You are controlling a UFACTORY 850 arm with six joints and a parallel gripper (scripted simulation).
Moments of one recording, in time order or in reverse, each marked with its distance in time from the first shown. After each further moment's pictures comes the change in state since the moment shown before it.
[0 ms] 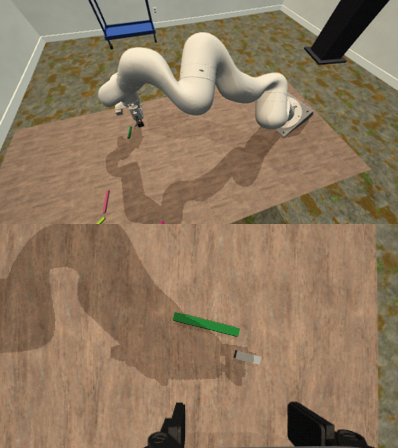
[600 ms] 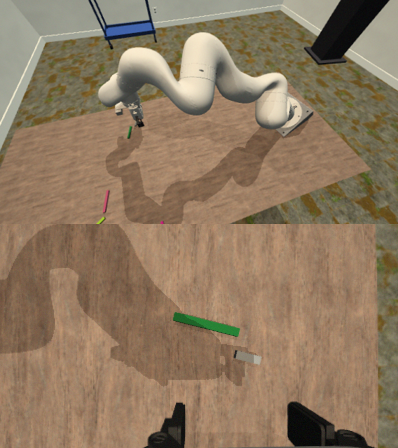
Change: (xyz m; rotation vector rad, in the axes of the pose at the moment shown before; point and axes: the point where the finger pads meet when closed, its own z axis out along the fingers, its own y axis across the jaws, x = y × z) arm 0.000 0.000 0.000 0.000 0.000 0.000
